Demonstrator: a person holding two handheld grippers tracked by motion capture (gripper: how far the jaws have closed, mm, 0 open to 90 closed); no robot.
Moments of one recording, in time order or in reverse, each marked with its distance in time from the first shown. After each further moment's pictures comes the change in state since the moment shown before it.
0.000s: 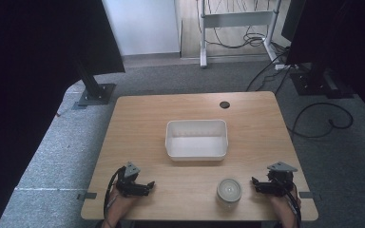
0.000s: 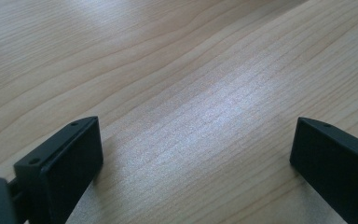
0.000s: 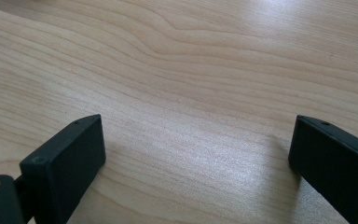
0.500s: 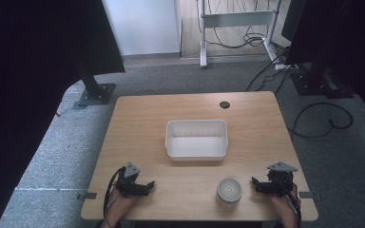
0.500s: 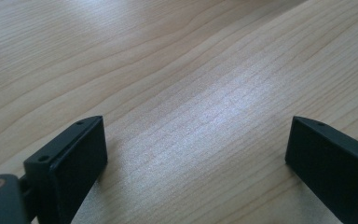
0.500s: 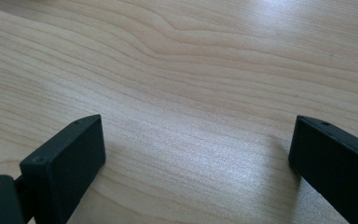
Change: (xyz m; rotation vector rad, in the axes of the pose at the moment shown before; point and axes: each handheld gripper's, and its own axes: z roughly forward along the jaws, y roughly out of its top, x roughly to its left) left arm -0.001 0.000 -0.001 -0.005 -0.004 0.005; right arm 0.000 0.000 0.000 -0.001 0.000 0.000
